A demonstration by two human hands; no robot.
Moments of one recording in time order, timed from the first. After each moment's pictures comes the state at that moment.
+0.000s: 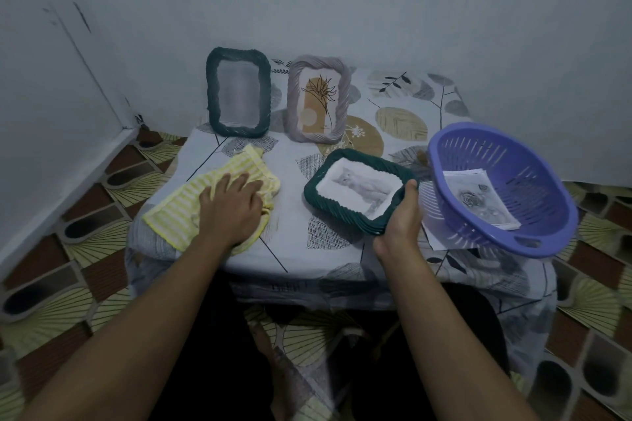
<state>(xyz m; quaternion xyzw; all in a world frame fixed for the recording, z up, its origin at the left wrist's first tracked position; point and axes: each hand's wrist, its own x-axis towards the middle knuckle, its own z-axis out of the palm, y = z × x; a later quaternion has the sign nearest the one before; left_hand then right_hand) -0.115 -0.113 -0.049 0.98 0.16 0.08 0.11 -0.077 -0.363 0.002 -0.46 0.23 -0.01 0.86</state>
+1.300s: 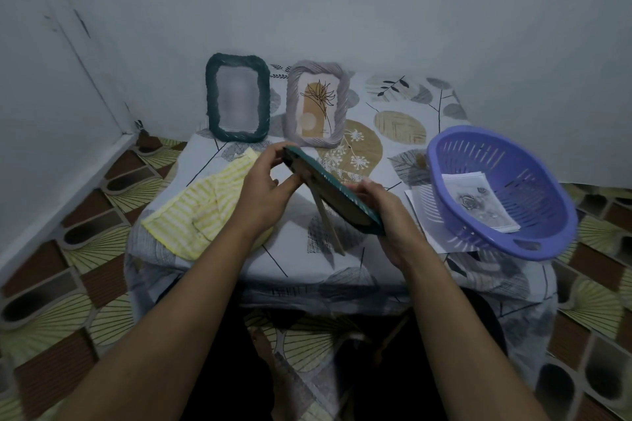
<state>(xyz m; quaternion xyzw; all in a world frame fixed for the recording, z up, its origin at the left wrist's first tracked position) -0.109 -0.170 0.018 0.78 0.02 0.21 0.59 -0.092 -0.378 0.028 -0.71 -0.06 0.18 0.68</state>
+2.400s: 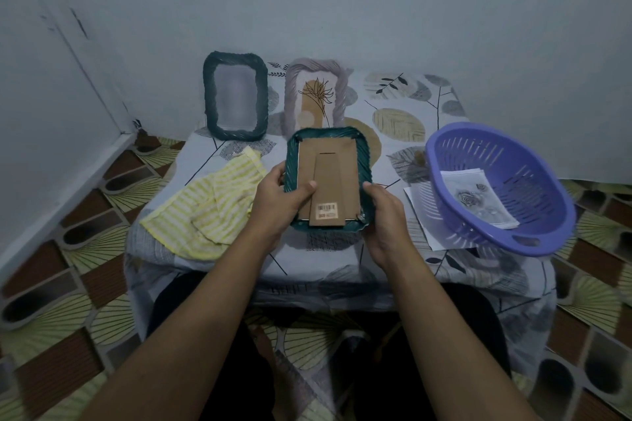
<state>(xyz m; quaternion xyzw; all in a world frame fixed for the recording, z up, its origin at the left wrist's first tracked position) -0.113 -0.197 0.008 0.67 0.14 0.12 0.72 -0.087 -0.359 0.009 -0.53 0.07 0.10 0.84</state>
